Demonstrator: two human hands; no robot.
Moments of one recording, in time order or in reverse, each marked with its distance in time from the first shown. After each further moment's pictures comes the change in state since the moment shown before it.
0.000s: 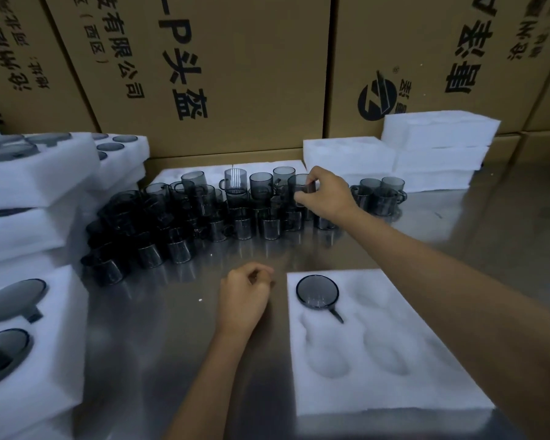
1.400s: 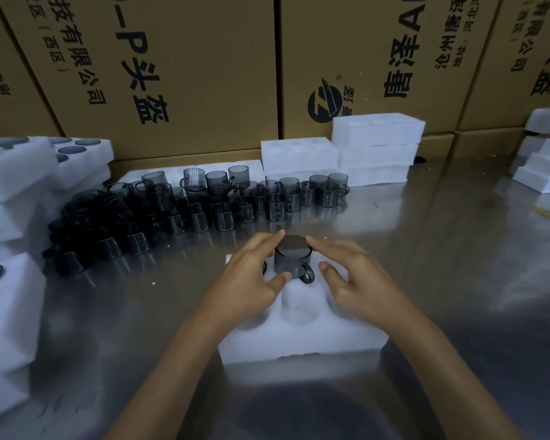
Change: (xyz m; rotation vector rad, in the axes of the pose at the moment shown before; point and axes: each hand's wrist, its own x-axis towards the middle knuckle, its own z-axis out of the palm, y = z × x) left_hand -0.076 0.091 0.020 0.313 -0.432 0.471; right_hand -0.218 0.049 -0.109 0.013 -0.152 -0.080
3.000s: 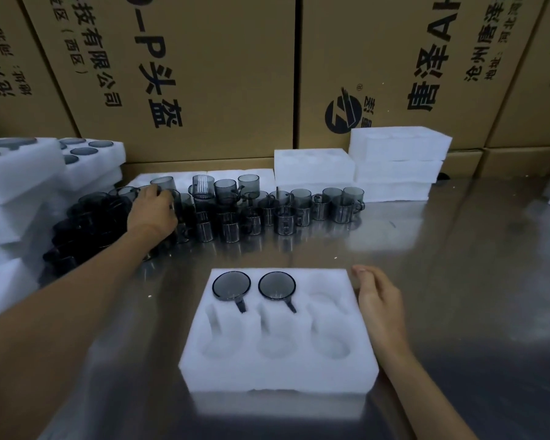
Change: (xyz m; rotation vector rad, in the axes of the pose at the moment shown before) left_hand 0.118 -0.172 -0.118 0.662 0.300 -0.417; right_hand 0.029 0.053 0.032 0.501 0.488 0.399
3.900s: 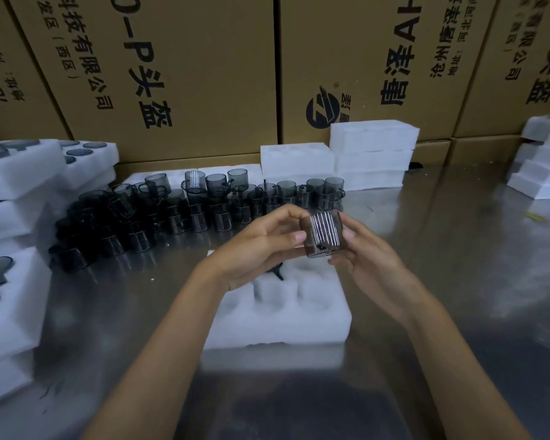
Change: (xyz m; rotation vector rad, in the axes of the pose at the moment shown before) left_hand -0.183 0.164 -0.079 -1.517 -0.817 0.396; right_hand -0.017 -0.058 -0.048 0.542 -0.624 -0.008
